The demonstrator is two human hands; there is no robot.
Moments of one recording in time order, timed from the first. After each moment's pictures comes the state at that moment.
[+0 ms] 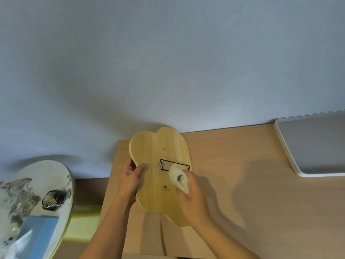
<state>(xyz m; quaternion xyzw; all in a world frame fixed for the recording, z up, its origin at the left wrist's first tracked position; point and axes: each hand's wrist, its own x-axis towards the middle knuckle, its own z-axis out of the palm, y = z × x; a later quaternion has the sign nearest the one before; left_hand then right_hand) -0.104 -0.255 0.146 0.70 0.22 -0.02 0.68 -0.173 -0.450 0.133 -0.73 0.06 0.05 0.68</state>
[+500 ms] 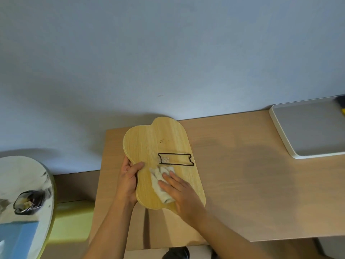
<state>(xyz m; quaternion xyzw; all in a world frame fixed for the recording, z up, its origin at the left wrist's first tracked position) -0.101 -0.193 0.078 0.52 0.22 -0.10 0.82 -0.181 -0.391 0.022 -0.89 -0.22 0.03 0.40</state>
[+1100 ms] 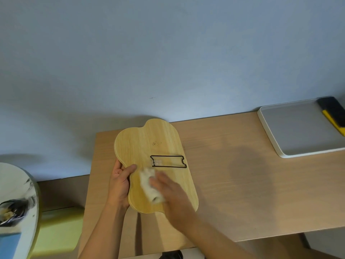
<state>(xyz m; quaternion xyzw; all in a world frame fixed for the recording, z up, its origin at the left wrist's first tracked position) -0.097 -0.189 0.073 0.51 0.22 -0.10 0.83 -0.180 -0.369 0.053 -0.86 -0.13 -0.03 0.49</state>
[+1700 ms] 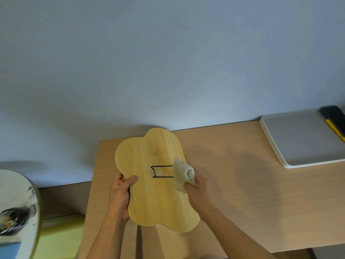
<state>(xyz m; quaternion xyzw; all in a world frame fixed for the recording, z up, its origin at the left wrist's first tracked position) -0.101 -0.189 0.073 0.51 0.23 -0.10 0.82 -0.139 -0.428 0.072 -0.75 0.18 0.07 0.63</state>
